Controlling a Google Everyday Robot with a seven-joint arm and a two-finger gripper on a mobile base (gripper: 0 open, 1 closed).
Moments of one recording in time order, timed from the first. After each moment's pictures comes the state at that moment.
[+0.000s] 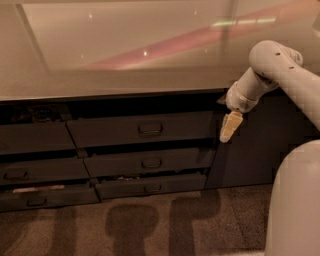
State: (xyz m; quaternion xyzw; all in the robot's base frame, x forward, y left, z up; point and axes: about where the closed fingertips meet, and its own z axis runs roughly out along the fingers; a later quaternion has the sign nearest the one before) arm 0.674 -0.235 0.707 -0.65 0.74 0.08 0.17
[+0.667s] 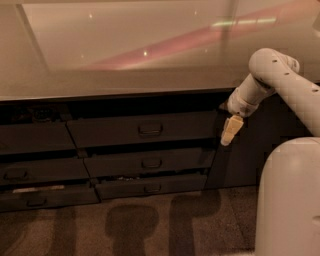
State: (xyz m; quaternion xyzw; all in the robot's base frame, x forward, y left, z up) arm 0.679 -0.257 0.671 -0.63 0.76 0.09 0.14
